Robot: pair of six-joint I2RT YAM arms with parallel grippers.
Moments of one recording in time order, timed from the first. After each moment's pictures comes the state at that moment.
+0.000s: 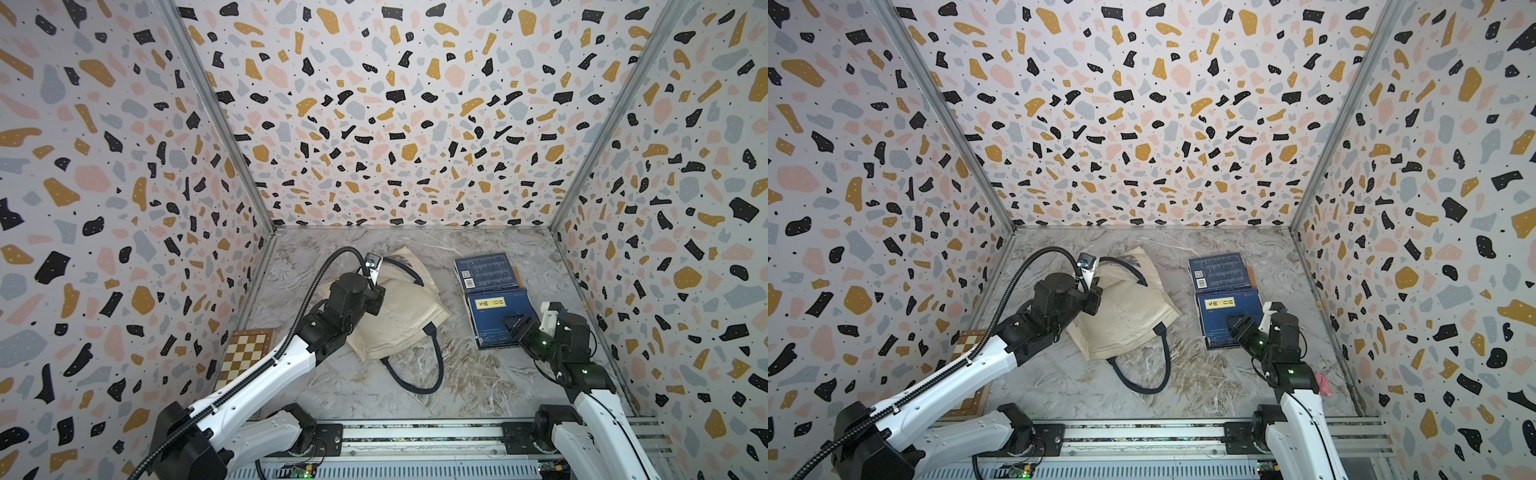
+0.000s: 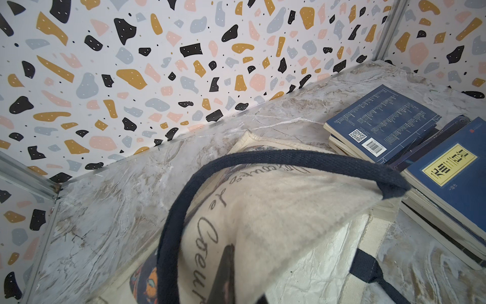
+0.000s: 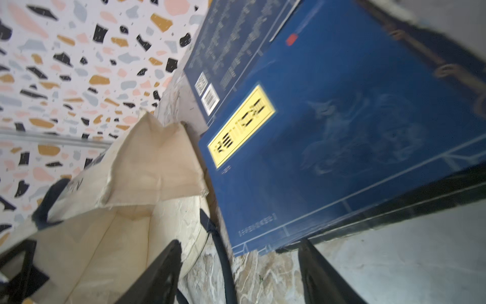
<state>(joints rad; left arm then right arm) -0.65 1.09 0.86 -0.18 -0.29 0.00 0.06 0.61 0.41 -0.39 -0.41 0.77</state>
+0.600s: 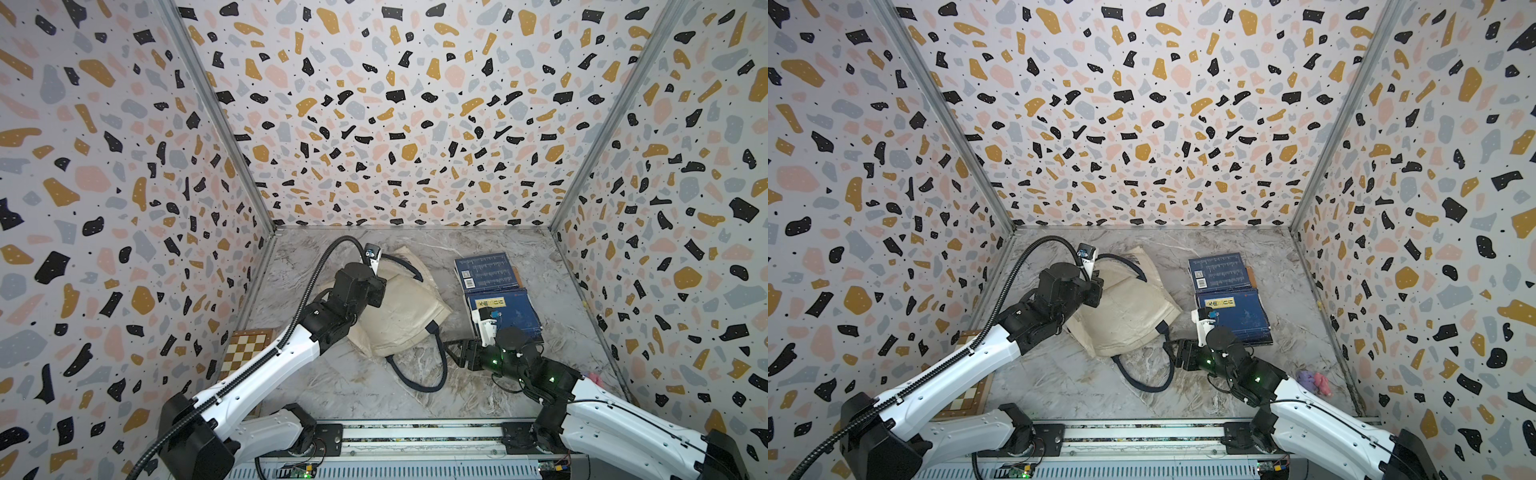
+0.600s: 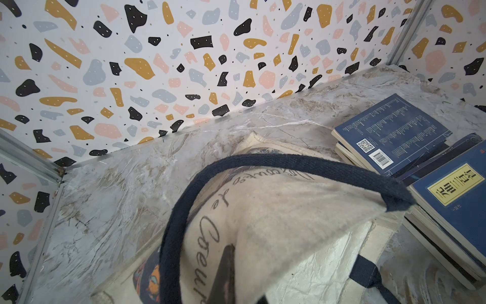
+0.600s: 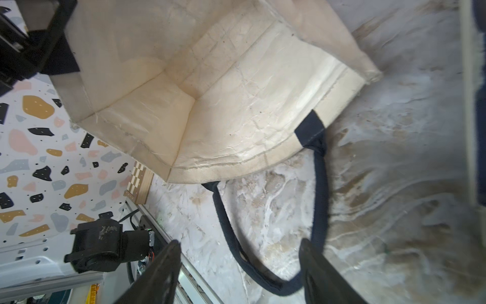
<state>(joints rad) -0.65 1.15 0.99 -0.30 -0.33 -0.07 0.87 0.77 0.42 -0.13 -0.09 0.82</state>
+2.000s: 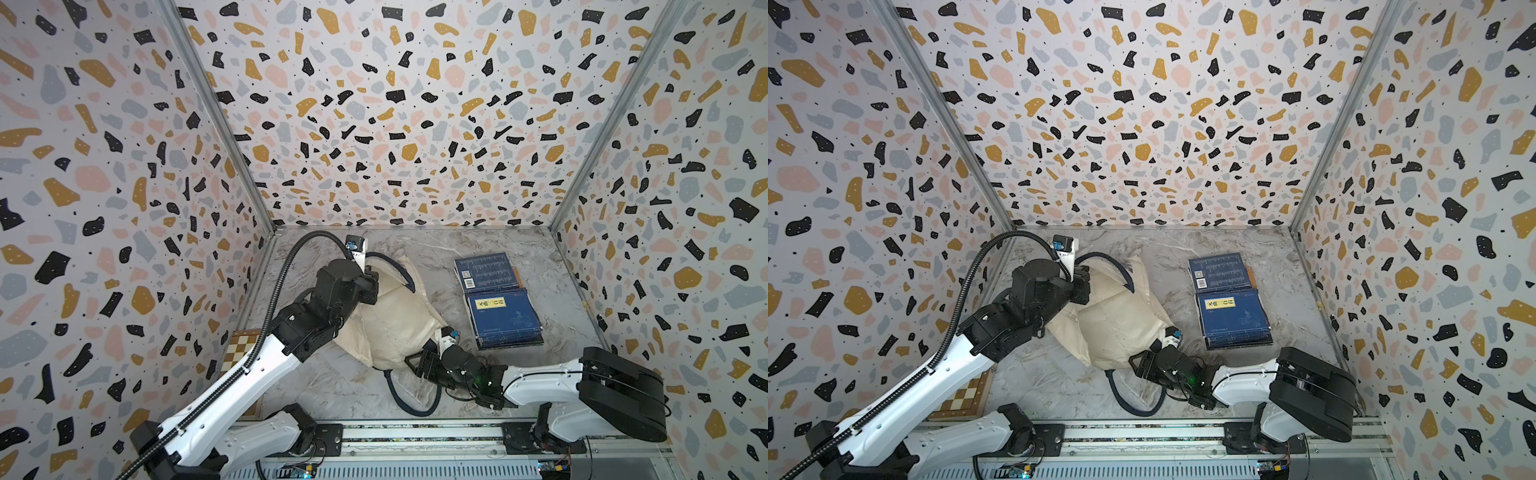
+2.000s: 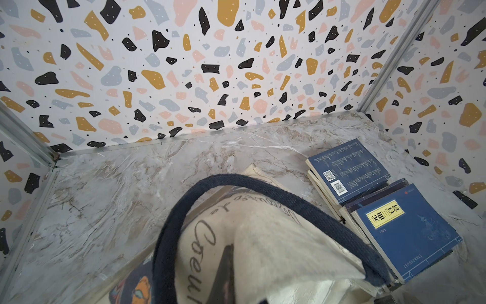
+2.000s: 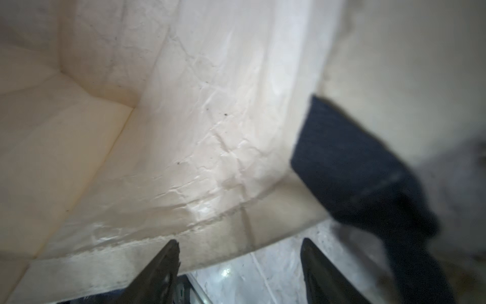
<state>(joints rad) -0.70 1.04 1.13 -0.49 -0.35 -0.25 1.16 1.40 0.40 0.47 0.09 1.27</state>
